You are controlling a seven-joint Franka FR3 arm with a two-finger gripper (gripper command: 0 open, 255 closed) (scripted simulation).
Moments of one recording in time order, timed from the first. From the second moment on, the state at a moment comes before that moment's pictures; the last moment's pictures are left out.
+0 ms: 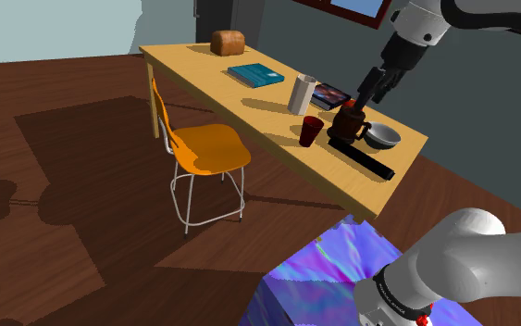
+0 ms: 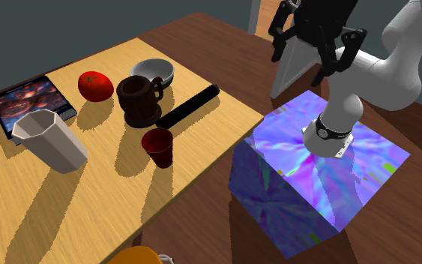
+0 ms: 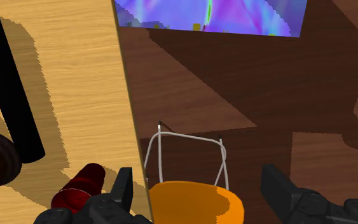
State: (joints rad) arm -0.02 -0.74 -0.05 -2.26 -0.06 1.64 -0.11
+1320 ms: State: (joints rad) arm -0.07 -0.14 -0.12 -2.11 -0.17 2.01 -0.15
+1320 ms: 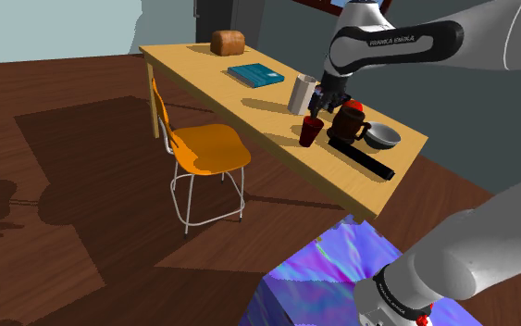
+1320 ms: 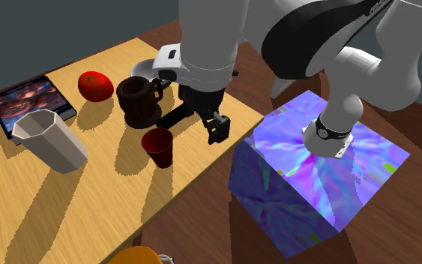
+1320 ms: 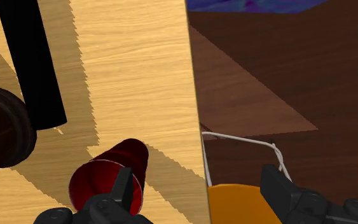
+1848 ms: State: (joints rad) arm -0.10 0.16 -0.15 -1.92 -0.19 2.09 -0.17
